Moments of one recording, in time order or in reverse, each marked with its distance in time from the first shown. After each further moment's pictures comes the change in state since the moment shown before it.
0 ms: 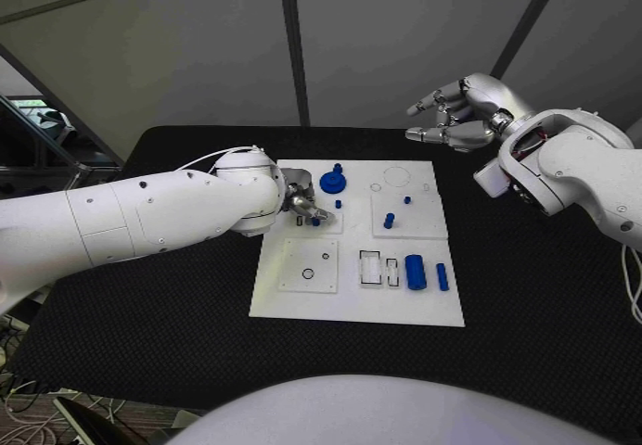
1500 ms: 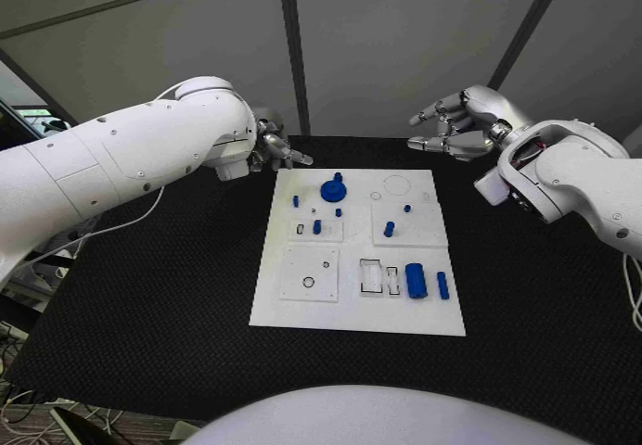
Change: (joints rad) left arm 0.089 0.019 0.175 -0.214 0.102 0.137 0.006; left_hand 0.183 0.072 -0.221 0.050 -0.019 -0.152 0.122 -0.243 -0.173 -0.357 0.118 -0.344 -0.429 -0.035 0.086 -0.232 -0.046 0.063 -0.254 0.092 -0.423 -0.265; right arm 0.000 0.008 0.000 -0.028 0.000 0.002 0.000; right_hand 0.000 0.000 -0.002 0.004 0.000 0.000 0.000 0.000 0.000 0.000 0.000 0.000 0.000 0.000 0.000 0.000 0.001 0.000 0.000 0.000 0.000 -0.003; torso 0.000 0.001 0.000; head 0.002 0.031
